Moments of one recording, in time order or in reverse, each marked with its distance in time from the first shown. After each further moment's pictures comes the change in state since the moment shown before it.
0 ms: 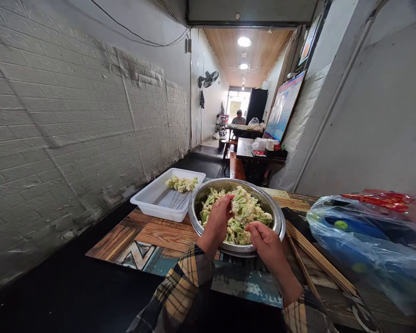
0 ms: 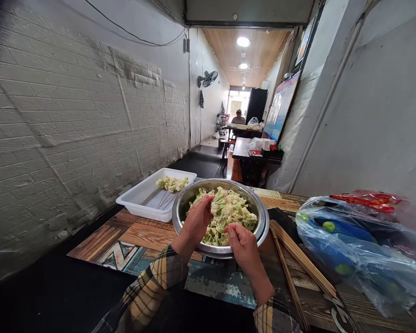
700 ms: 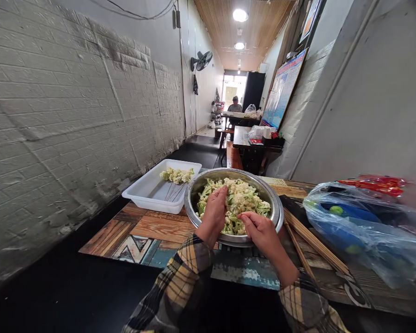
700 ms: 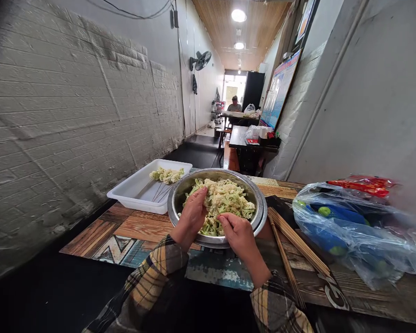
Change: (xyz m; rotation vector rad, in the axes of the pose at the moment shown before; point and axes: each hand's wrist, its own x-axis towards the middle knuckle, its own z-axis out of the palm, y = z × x) left_hand 0.009 -0.004 0.006 -0.061 -0.048 -0.048; right_hand 0.008 -0.004 0.002 -0.131 -0.065 -0.030
